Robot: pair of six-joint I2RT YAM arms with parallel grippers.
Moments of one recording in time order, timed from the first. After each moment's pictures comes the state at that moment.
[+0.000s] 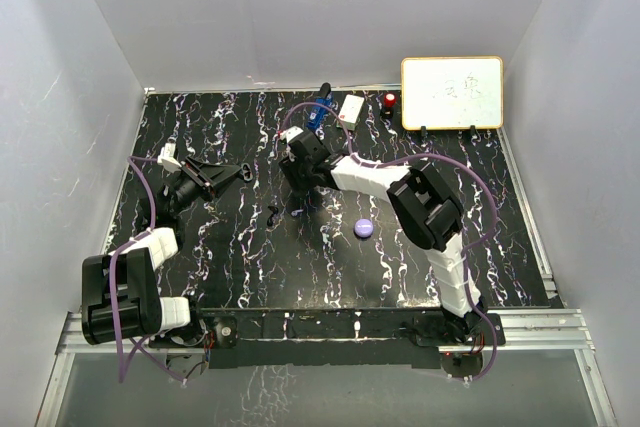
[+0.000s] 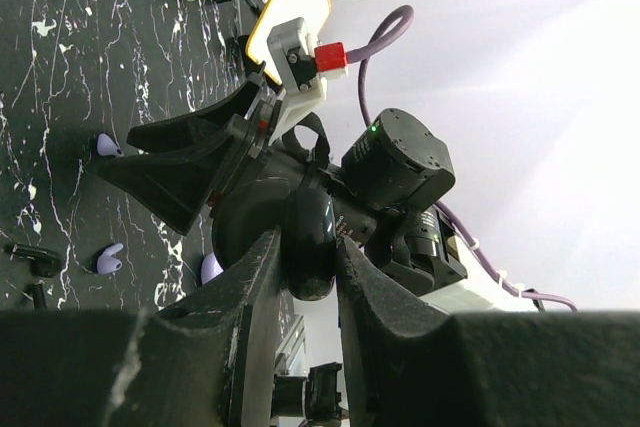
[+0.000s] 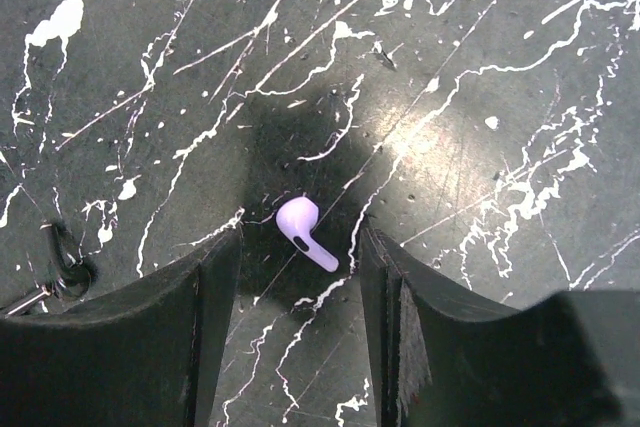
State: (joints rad) left arm 0.17 1.30 0.39 0.85 0.88 -1.34; right arm 0.74 2.14 1.56 -0.25 0.05 0.12
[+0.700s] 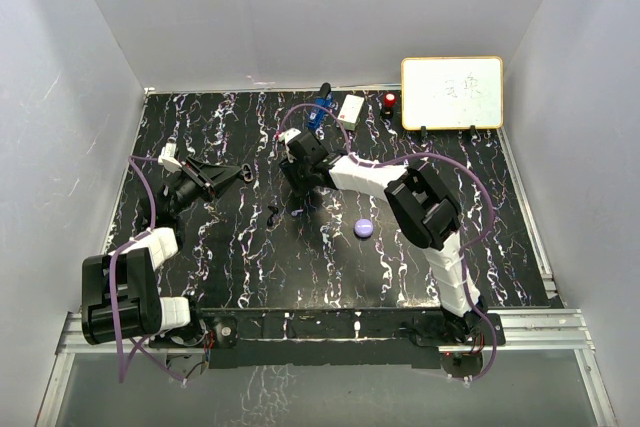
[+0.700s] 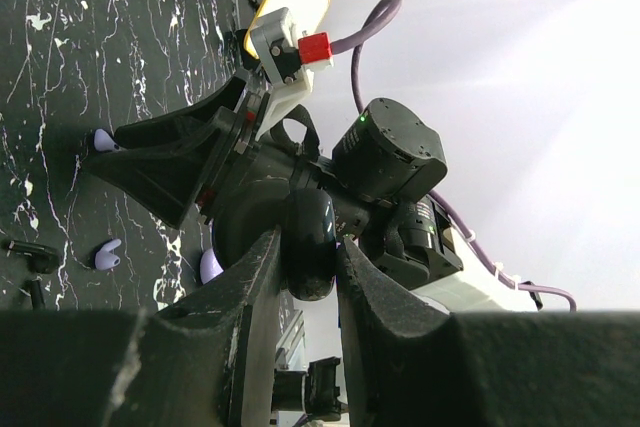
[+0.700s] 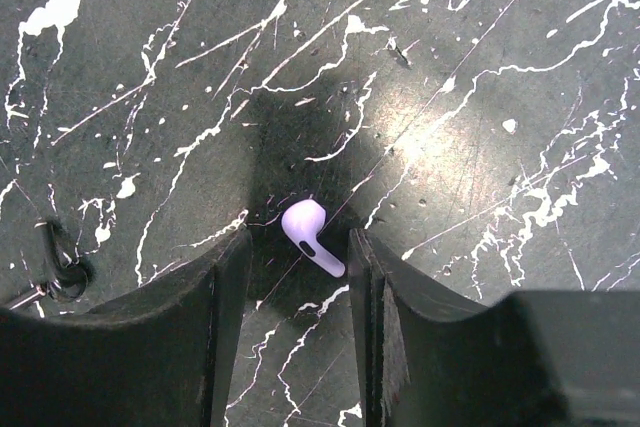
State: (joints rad) left arm 0.17 1.30 0.39 0.85 0.90 -1.34; right arm 0.74 2.17 1.58 -0.27 0.03 0.10
